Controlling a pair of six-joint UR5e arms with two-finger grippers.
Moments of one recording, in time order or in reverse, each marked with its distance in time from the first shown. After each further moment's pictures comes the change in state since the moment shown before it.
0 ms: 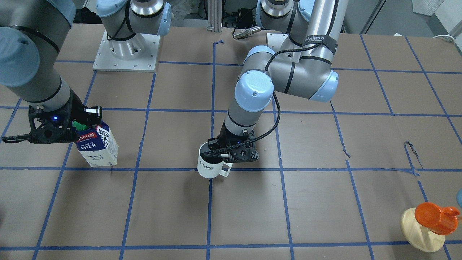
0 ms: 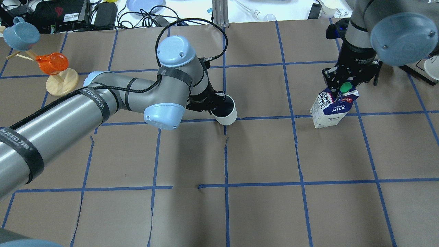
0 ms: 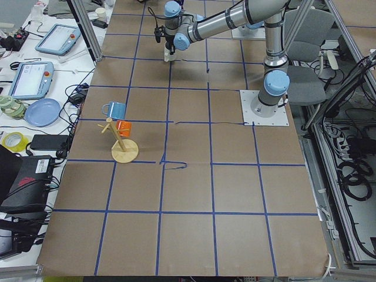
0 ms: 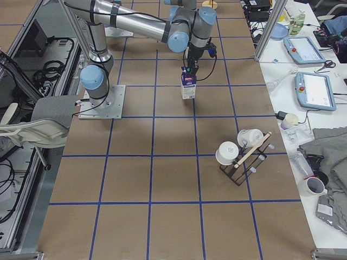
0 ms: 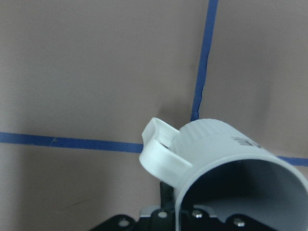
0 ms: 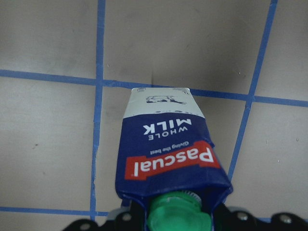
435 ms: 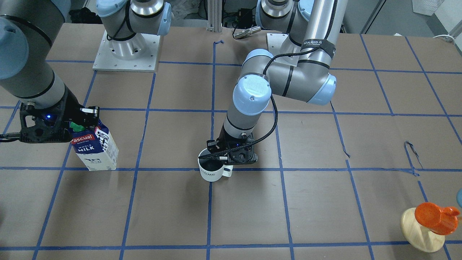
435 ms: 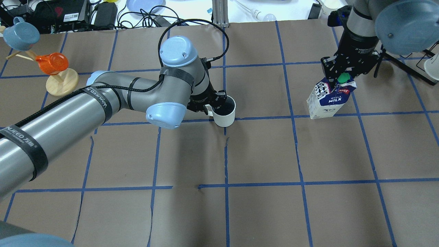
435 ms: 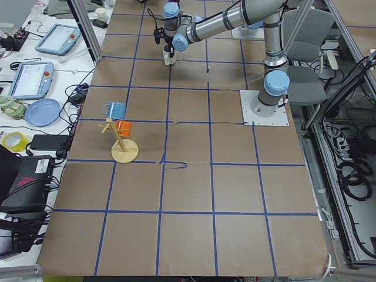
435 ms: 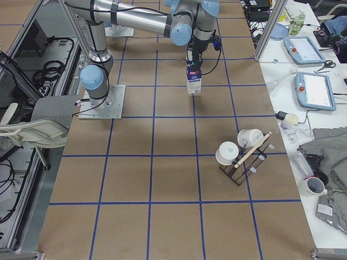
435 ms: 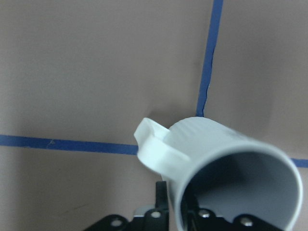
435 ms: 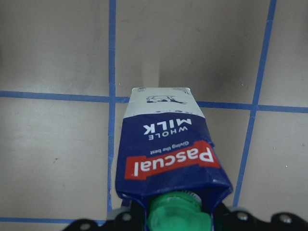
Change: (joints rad) left arm 0.002 -0.002 0.020 -0.003 0.034 0.016; right arm 0.004 0.005 -0.035 0.005 0.048 0.063
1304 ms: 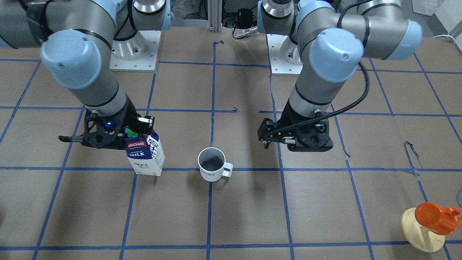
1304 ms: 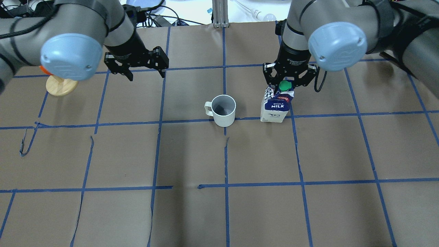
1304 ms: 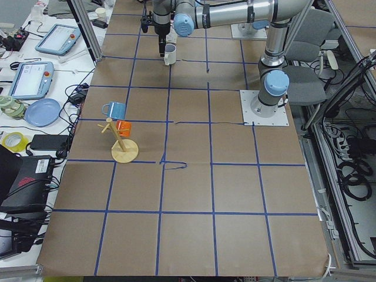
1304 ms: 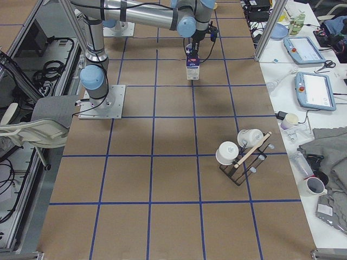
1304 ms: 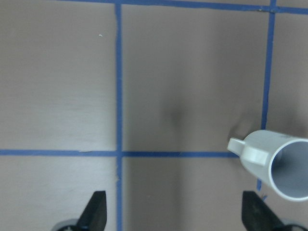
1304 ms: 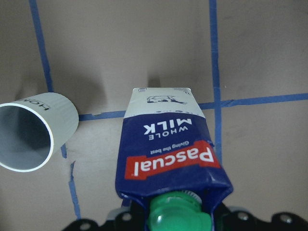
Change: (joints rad) left arm 0.265 0.256 0.165 -0.444 0.068 0.366; right arm 0.244 0.081 -0.009 -0.093 0.099 0.379
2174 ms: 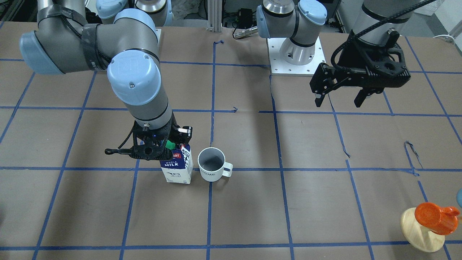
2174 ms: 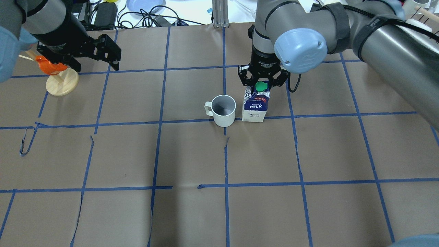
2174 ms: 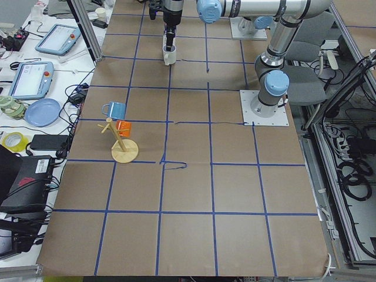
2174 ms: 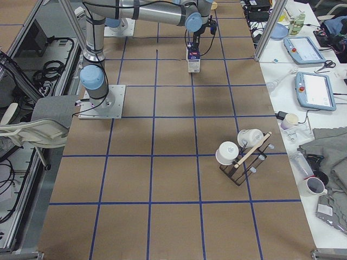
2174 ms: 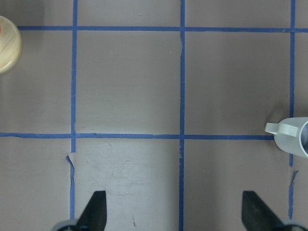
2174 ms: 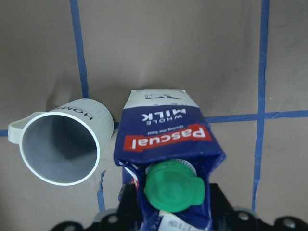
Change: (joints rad) left arm 0.097 0.161 -0.005 -0.099 0.051 0.125; right arm 0.073 0.084 -0.063 -0.017 0.001 0.043
